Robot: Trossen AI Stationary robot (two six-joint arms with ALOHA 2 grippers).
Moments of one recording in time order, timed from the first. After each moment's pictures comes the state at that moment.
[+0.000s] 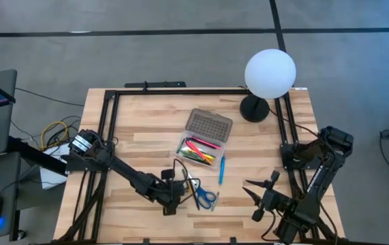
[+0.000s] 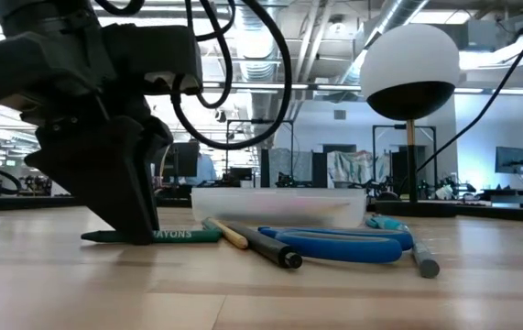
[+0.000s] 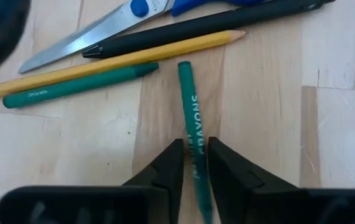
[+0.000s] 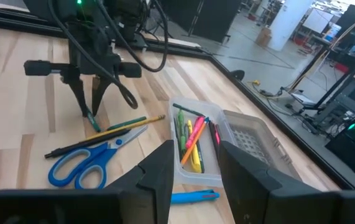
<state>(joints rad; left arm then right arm) -0.52 1.92 1.05 -0.38 -0.25 -0.57 1.08 1.71 1.21 -1.27 1.26 1.41</state>
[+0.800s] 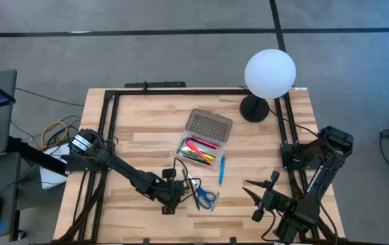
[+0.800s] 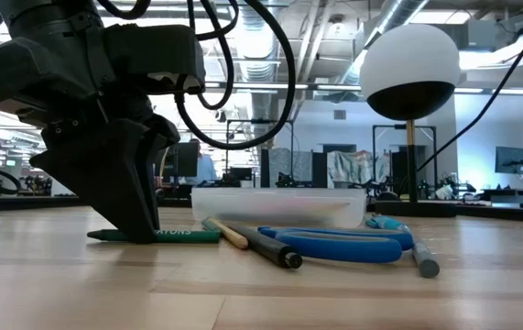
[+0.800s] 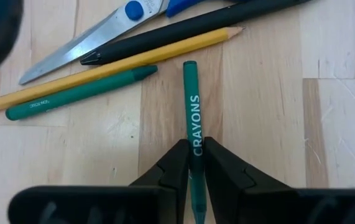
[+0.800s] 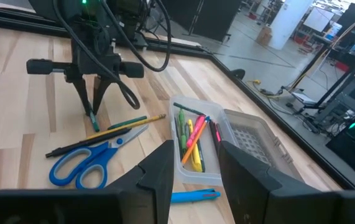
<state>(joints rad) -0.52 1.90 1.05 -0.37 -0.24 -0.49 1.08 1.71 1.21 -1.27 1.25 1.40</state>
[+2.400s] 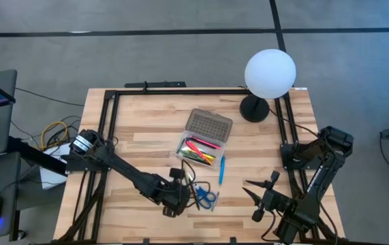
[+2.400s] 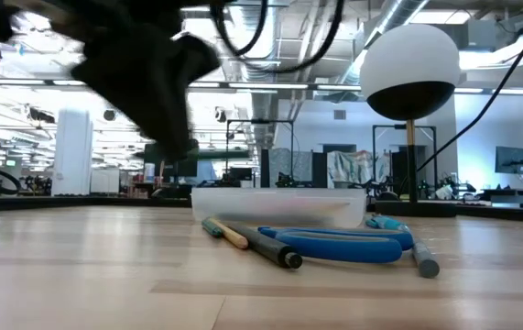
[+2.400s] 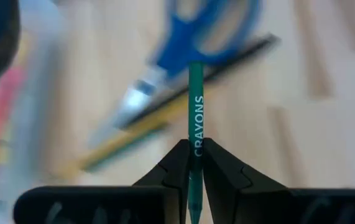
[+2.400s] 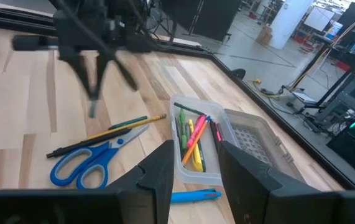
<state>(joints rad) -0.51 1.90 1.33 -0.62 -0.33 -0.23 1.08 1.71 1.21 -1.27 1.25 1.40</state>
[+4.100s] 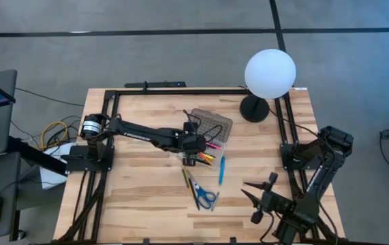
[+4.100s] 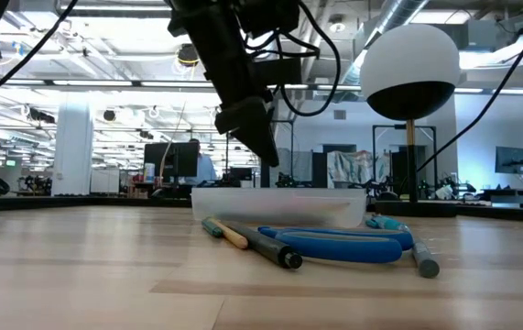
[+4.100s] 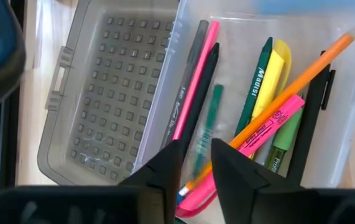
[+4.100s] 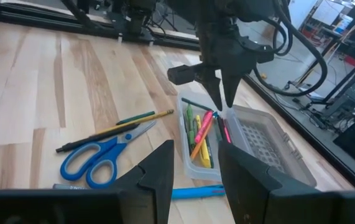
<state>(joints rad) -0.03 1.90 1.35 -0.47 -0.36 0.20 1.07 1.71 1.21 -1.19 1.23 1.33</state>
